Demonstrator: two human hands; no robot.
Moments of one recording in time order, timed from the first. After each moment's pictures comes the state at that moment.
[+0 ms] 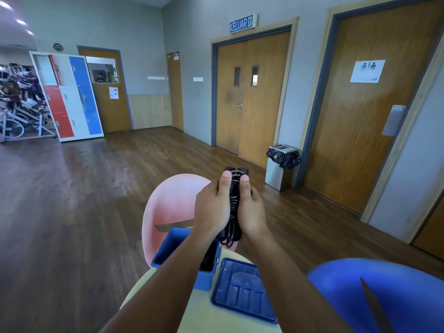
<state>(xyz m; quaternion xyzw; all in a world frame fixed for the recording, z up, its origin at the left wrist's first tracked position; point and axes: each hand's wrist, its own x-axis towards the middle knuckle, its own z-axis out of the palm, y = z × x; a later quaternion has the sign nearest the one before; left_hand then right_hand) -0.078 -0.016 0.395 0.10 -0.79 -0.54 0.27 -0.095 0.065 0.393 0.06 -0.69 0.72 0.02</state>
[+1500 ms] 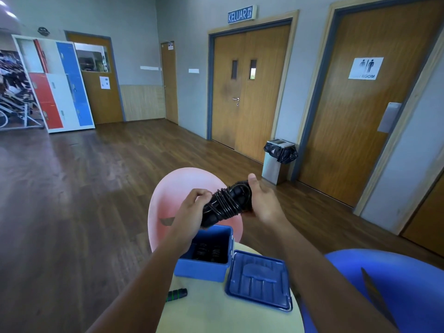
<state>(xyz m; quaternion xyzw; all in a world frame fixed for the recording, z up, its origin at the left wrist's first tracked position) -0.047 -0.136 0.346 0.10 -0.68 -0.71 0.13 -0.095 0.027 0.394 0.07 -0.78 0.62 -0.02</state>
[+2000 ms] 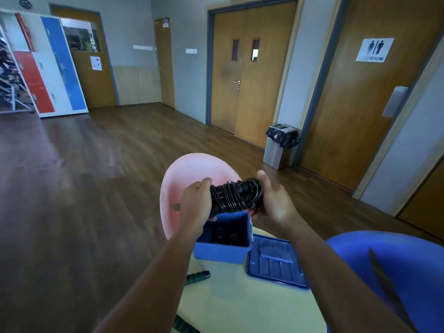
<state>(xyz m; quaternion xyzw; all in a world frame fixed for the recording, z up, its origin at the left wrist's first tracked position) -0.037 -0.204 0.341 0.20 -0.69 -0.68 0.17 -0.066 -0.035 0.370 0.07 -0.78 0.62 -0.05</state>
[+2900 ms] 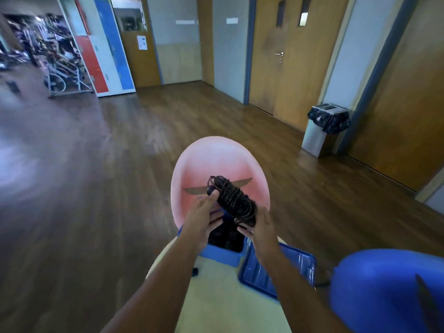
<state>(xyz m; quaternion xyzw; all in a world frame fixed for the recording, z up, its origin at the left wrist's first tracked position) -0.130 -0.132 0.250 0.28 -0.53 -0.79 0.10 -0.182 0.002 0.220 -0.01 -0.61 0.77 -0.17</state>
